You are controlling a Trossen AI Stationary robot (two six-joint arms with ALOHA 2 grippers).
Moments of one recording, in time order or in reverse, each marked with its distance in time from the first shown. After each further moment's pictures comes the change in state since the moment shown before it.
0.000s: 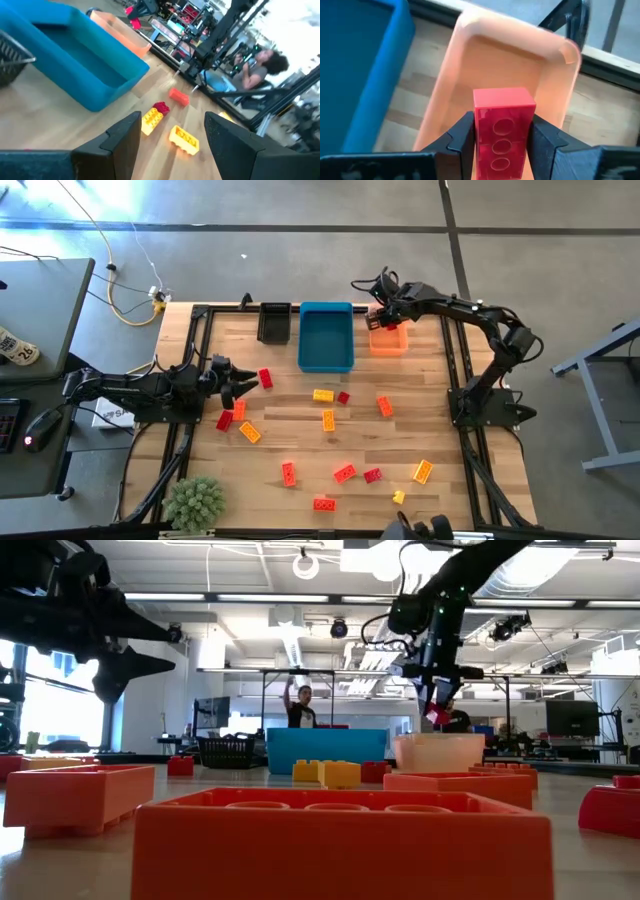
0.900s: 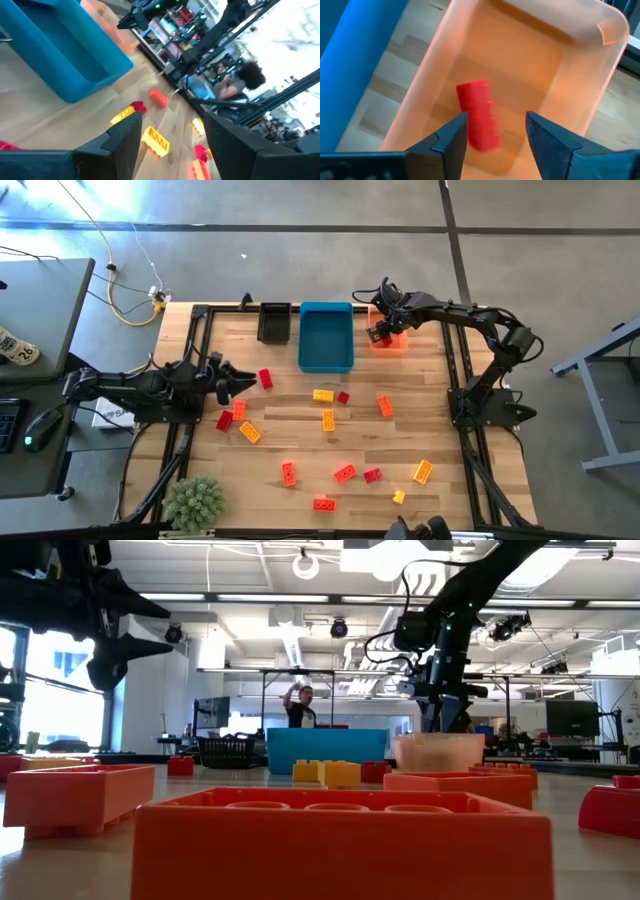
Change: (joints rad) left arm 0.000 0.000 0.093 -0.095 0.044 -0.146; right arm -0.009 0.000 -0.133 0.106 -0.056 -0.114
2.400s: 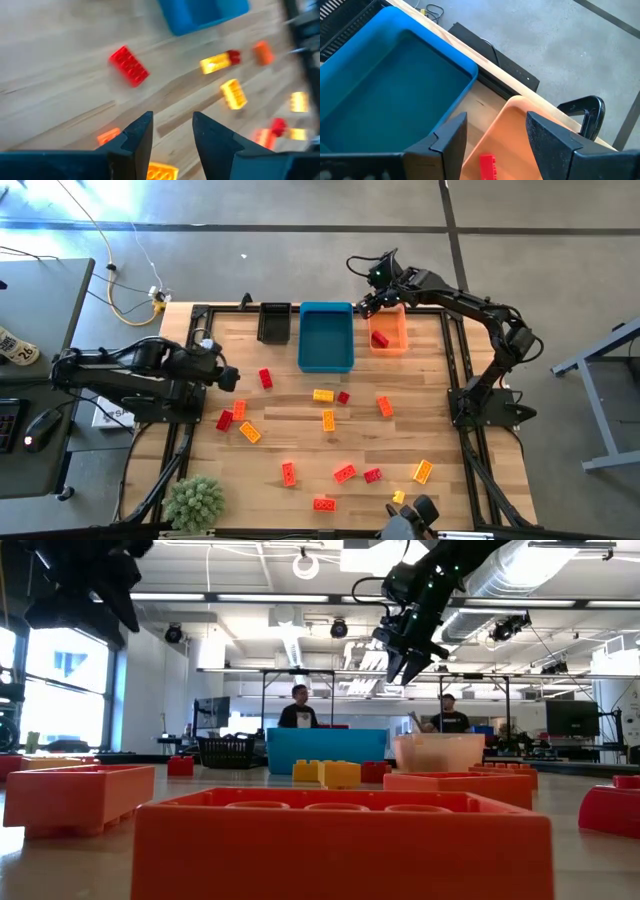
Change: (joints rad) left arm 0.000 0.522 0.673 -0.973 -0.040 -0.358; right arm 0.000 0.000 0.315 -0.023 -0.038 -0.209
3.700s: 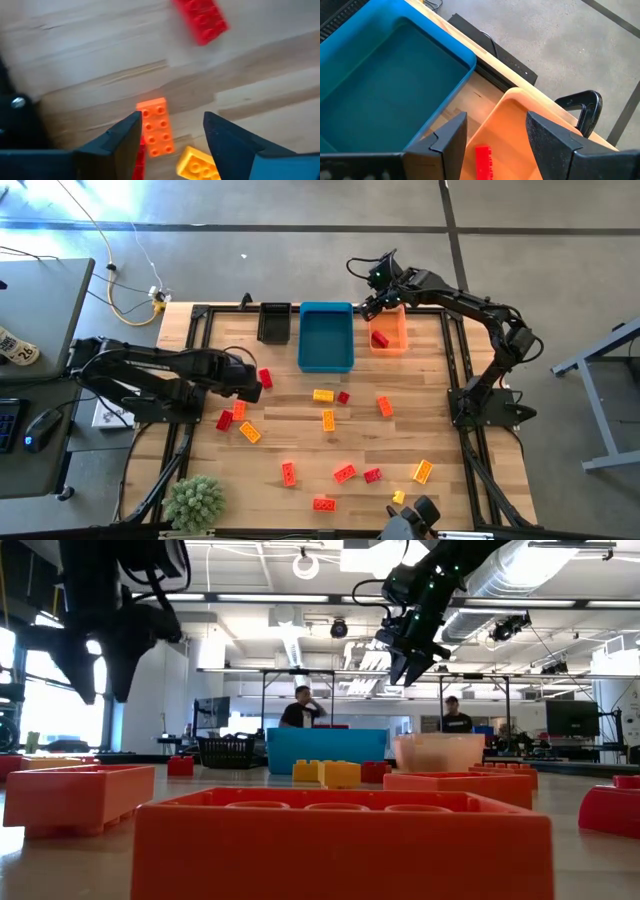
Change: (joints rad) left arm 0.000 0.430 0.000 -0.062 0.084 -0.167; right arm 0.000 0.000 -0.001 -0.035 0.000 -0.026
